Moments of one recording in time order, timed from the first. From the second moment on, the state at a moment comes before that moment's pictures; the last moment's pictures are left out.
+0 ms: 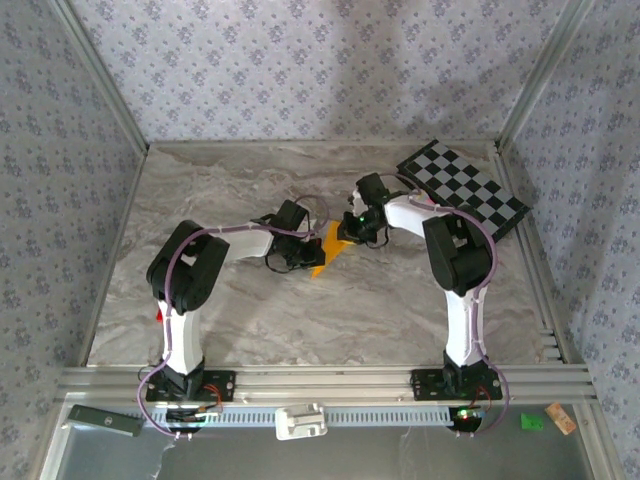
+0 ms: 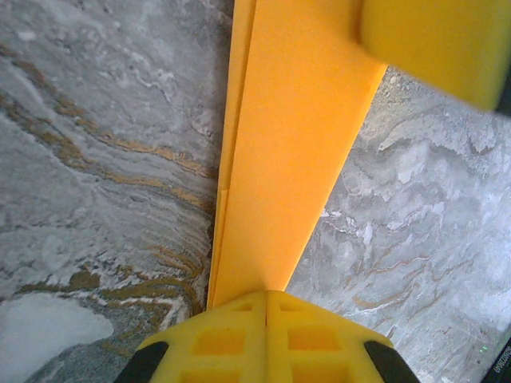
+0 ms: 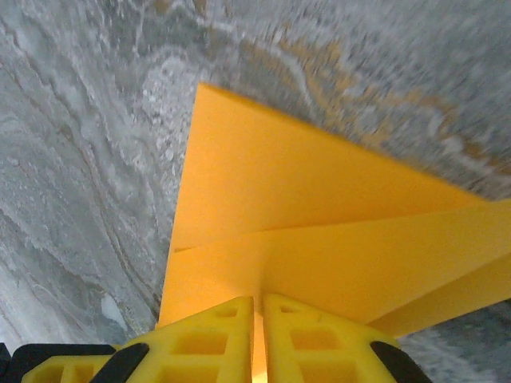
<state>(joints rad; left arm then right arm) -0.61 1.95 1.13 -0.25 0.50 -0.62 0.41 2.07 1.38 -0.46 -0.46 0.48</state>
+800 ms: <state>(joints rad) -0.62 1.94 1.10 -0.23 0.49 -0.62 0.33 2.07 1.32 -0.36 -0.47 0.49</state>
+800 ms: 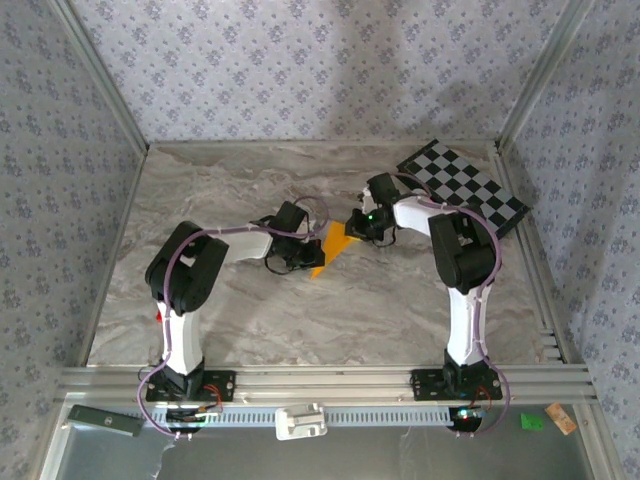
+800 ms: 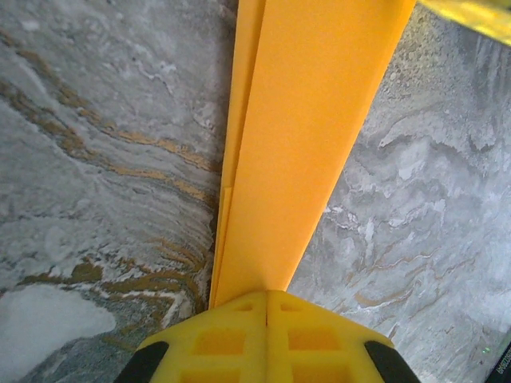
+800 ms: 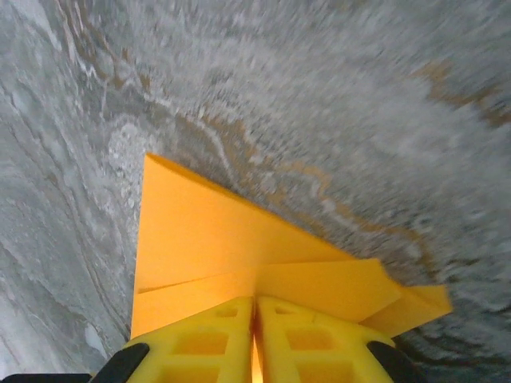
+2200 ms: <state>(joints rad) -0.33 1.46 1.00 -0.49 0.10 -0.57 0.56 1.89 1.39 -0.68 -0.11 0.88</state>
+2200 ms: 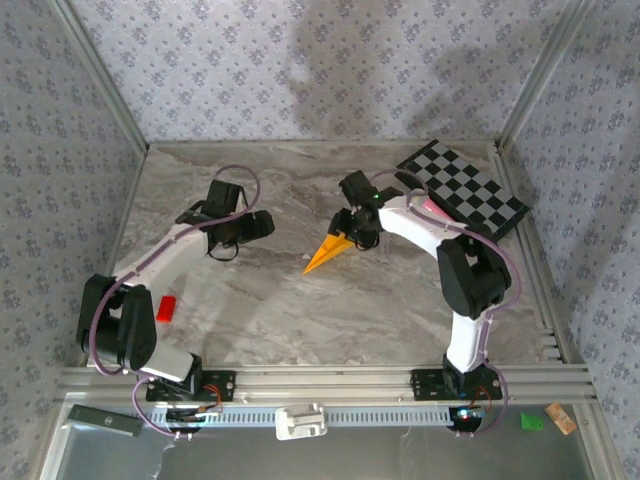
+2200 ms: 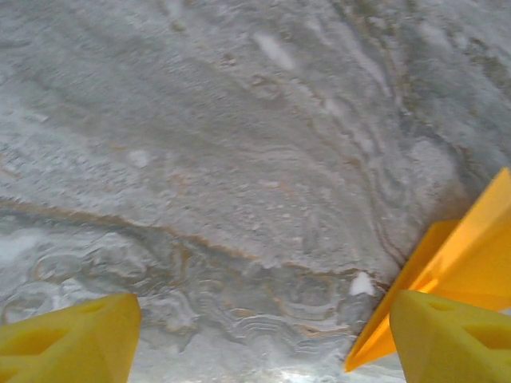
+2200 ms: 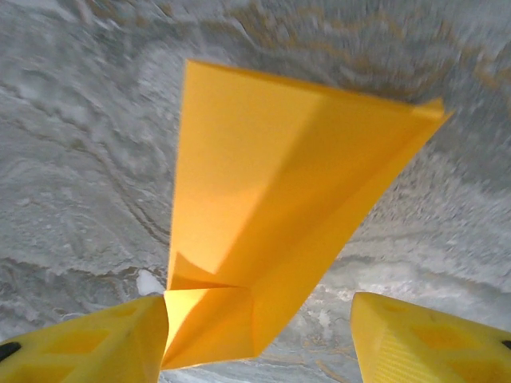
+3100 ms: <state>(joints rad) -0.17 1.37 0.90 -0.45 0.09 -0.62 0.60 1.96 1.58 -0.62 -0.28 0.81</state>
